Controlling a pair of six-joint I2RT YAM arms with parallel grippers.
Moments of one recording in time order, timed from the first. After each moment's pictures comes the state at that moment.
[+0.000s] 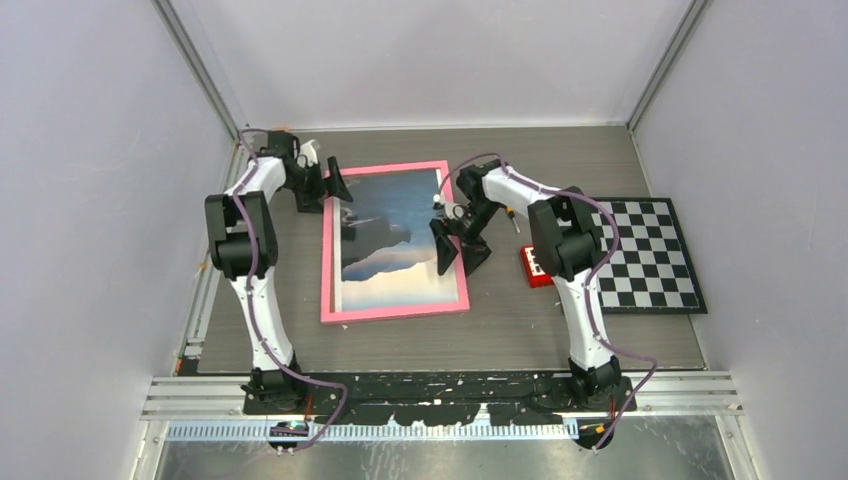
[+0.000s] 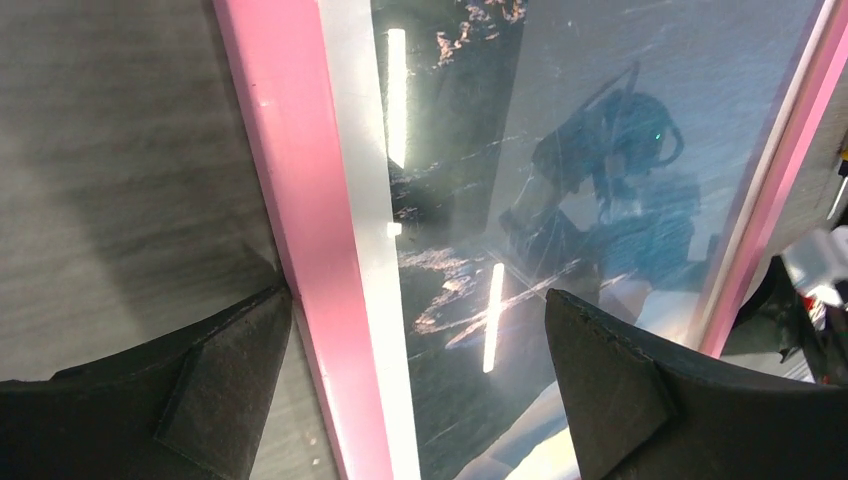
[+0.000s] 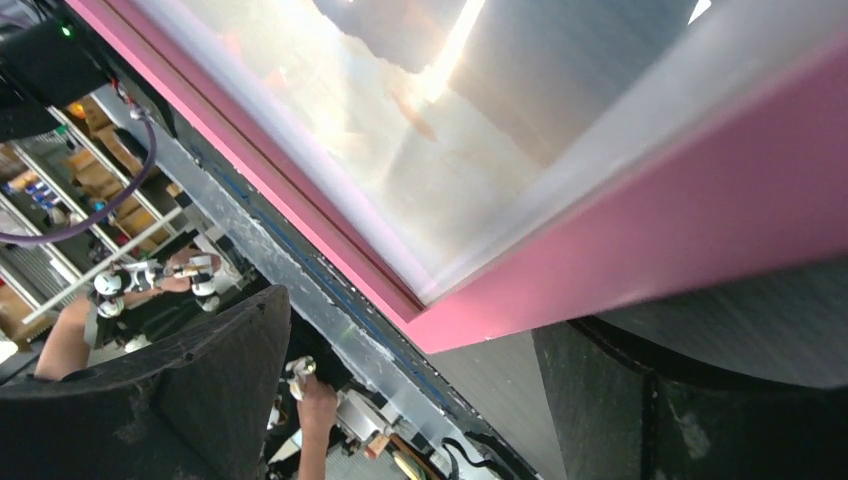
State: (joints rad) left arm 0.08 2.18 1.69 -0.67 0.53 -0.16; right arm 0.45 2.30 1.78 -1.19 -0.71 -0.08
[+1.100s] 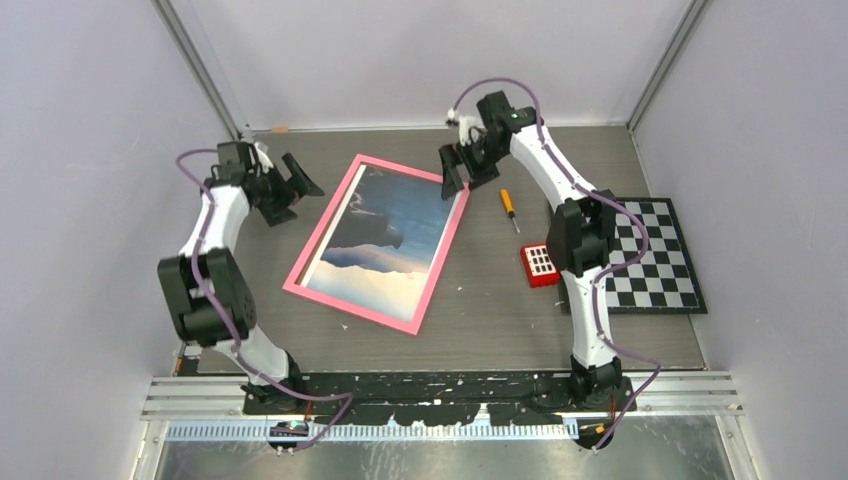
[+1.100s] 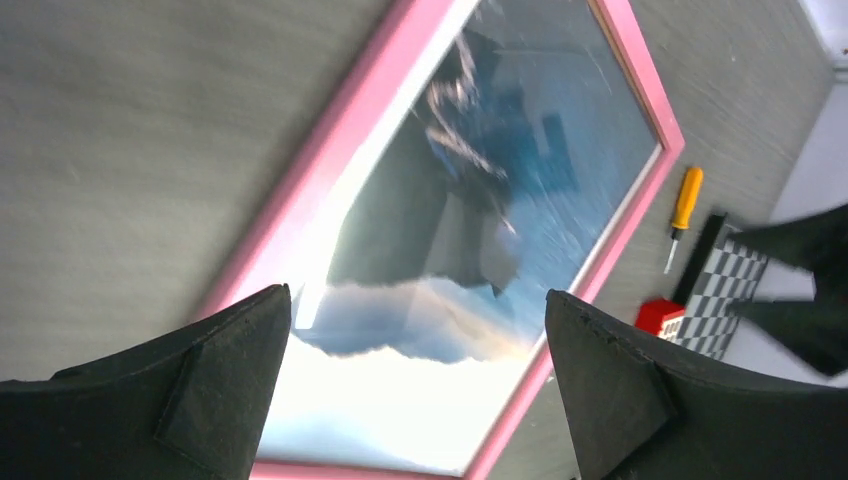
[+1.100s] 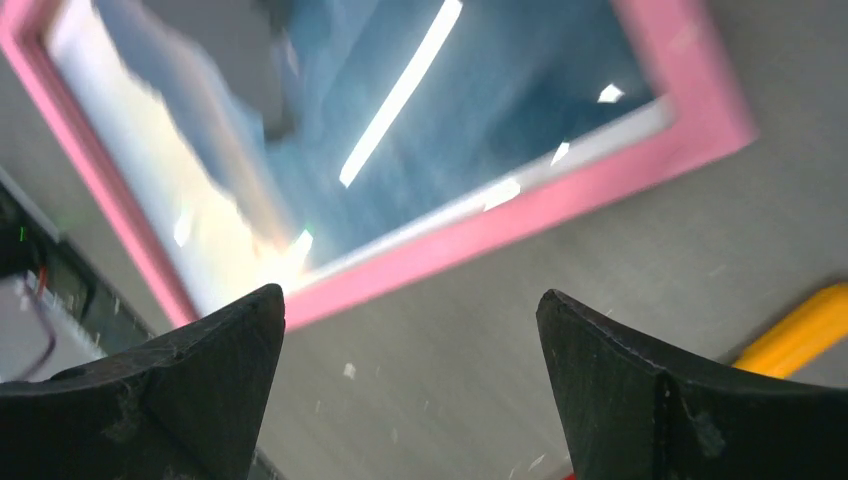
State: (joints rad) left arm 0.20 1.73 1.39 -0.60 0.47 -0.42; right arm 0.36 2.27 2.18 -1.13 -0.54 -0.16
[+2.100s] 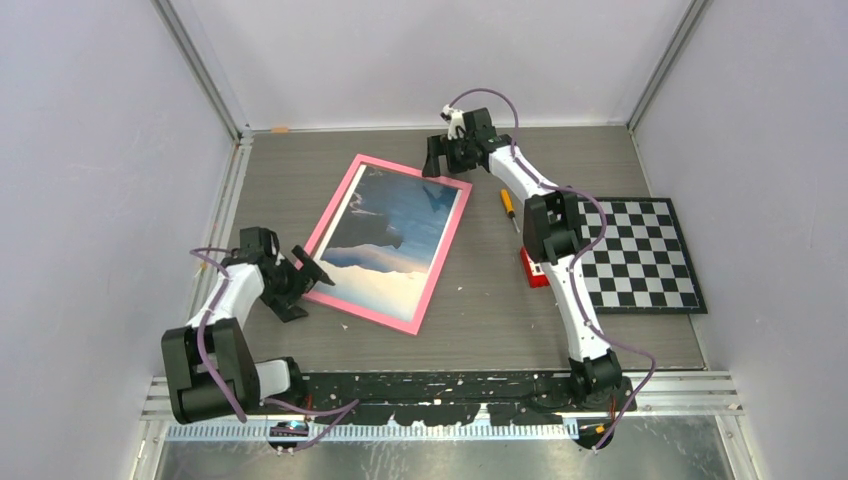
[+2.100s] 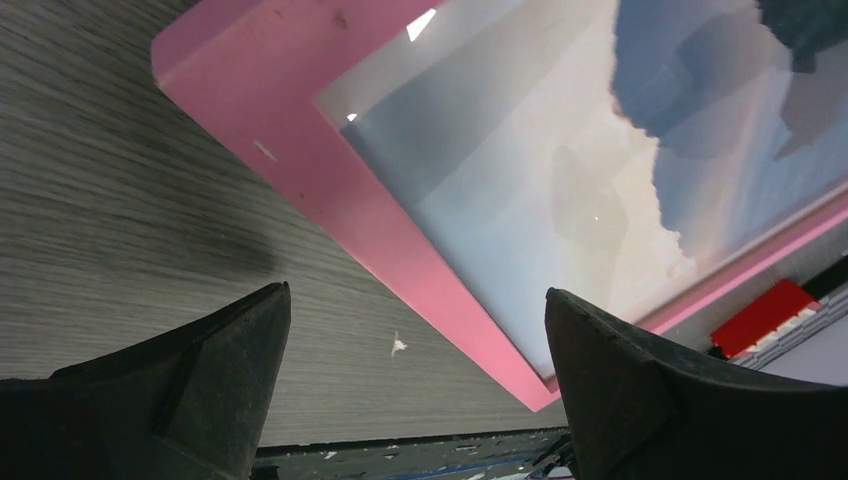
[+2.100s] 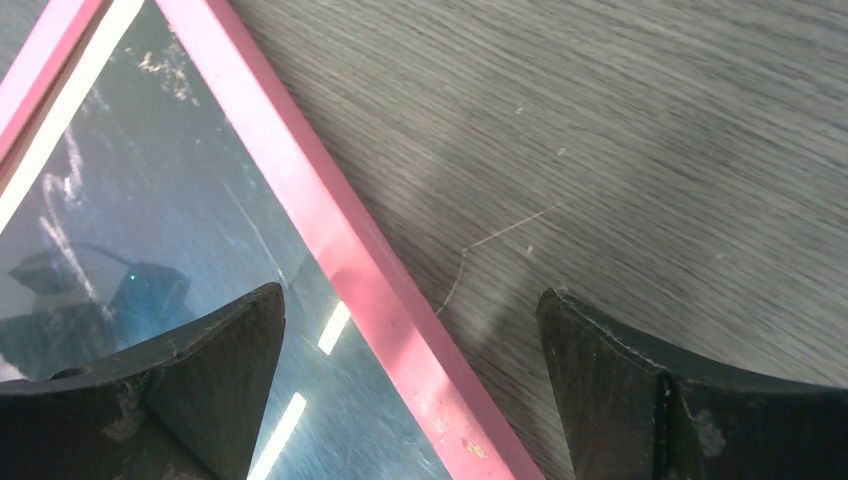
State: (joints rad) left arm 0.19 1.21 0.65 -0.68 0.31 -0.63; right arm 0.36 2.64 2.37 -0.47 -0.42 0.11
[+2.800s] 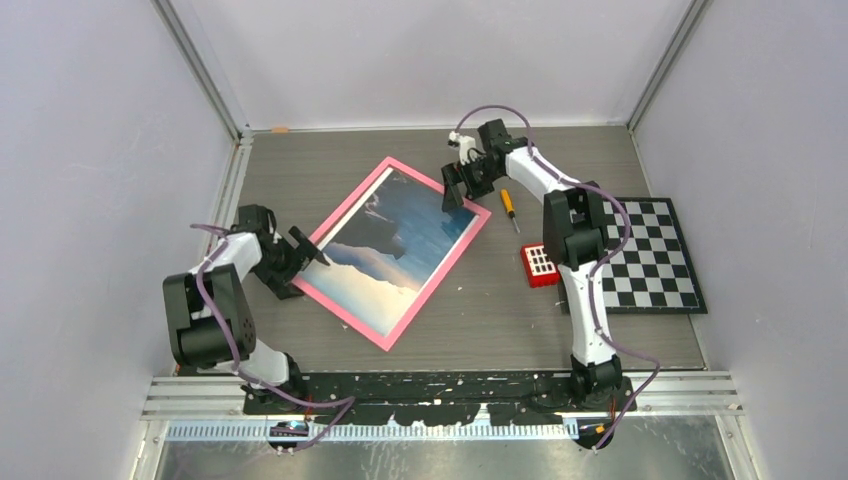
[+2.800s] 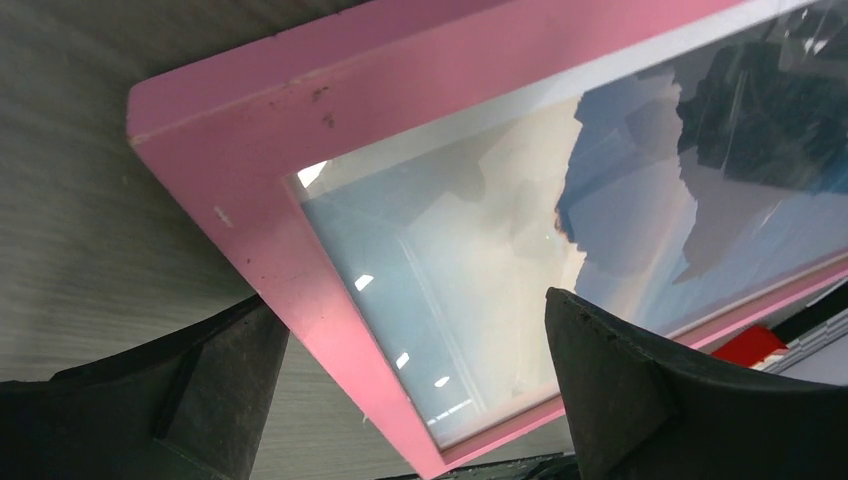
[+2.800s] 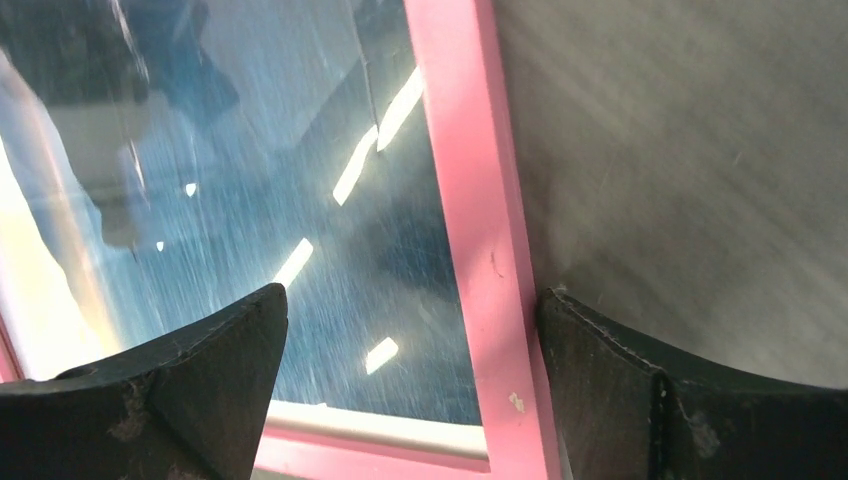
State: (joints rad) left arm 0.20 1.49 0.79 -0.58 0.30 -0.62; right arm 0.33 2.40 2.03 -0.69 -0.57 -0.14
